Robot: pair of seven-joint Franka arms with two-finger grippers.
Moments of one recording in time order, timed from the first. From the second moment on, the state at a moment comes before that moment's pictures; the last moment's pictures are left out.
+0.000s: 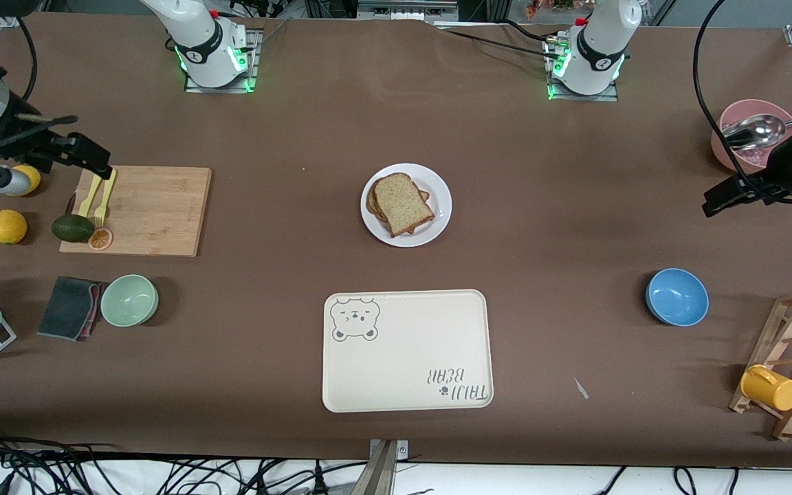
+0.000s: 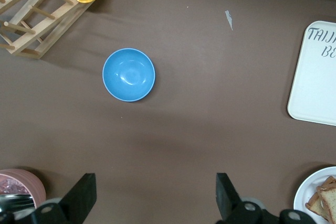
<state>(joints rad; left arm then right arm) 0.07 0.14 -0.10 -1.47 0.04 1.59 -0.25 0.01 0.02 0.10 -1.57 -0.03 1.56 0.22</state>
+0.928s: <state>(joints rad) 0.07 0.17 -0.10 -1.55 -0.07 1.66 -0.26 -0.03 0.03 0.14 -1.64 -0.03 1.64 0.21</state>
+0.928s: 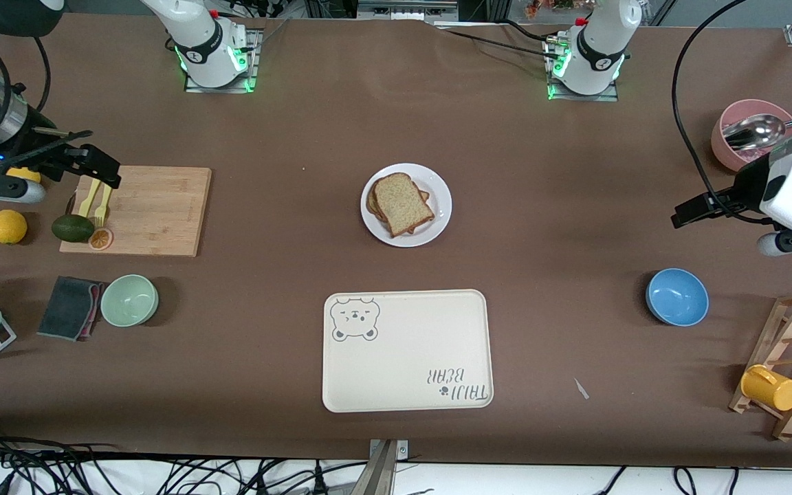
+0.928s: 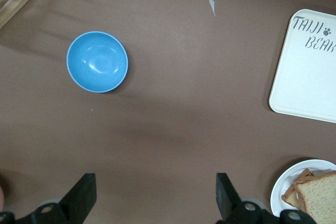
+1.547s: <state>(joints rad) 0.07 0.17 -0.12 -1.76 -0.28 1.80 -0.29 -0.04 0.02 0.08 -1.64 0.00 1.65 0.10</state>
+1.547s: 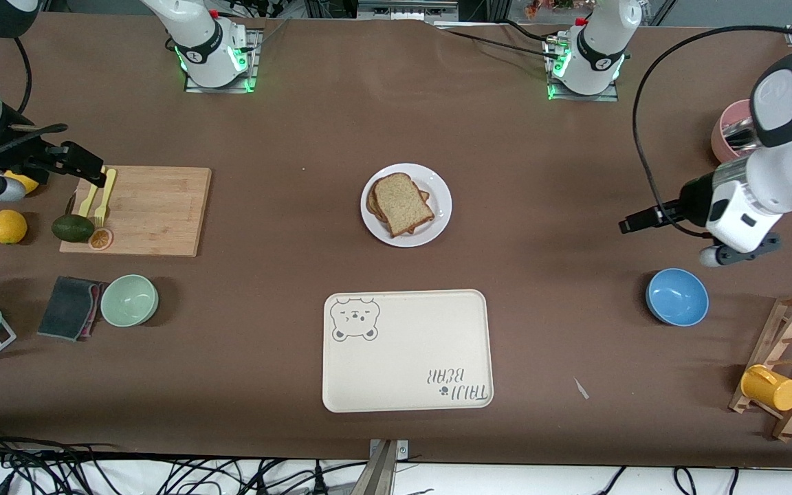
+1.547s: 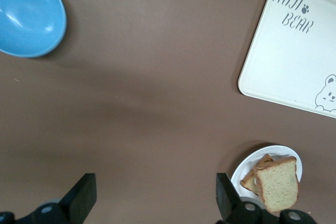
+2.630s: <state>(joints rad) 0.01 0.19 -0.21 -2.13 -0.74 2.17 0.11 -0.03 0.01 0.12 -1.64 0.01 1.64 0.10</state>
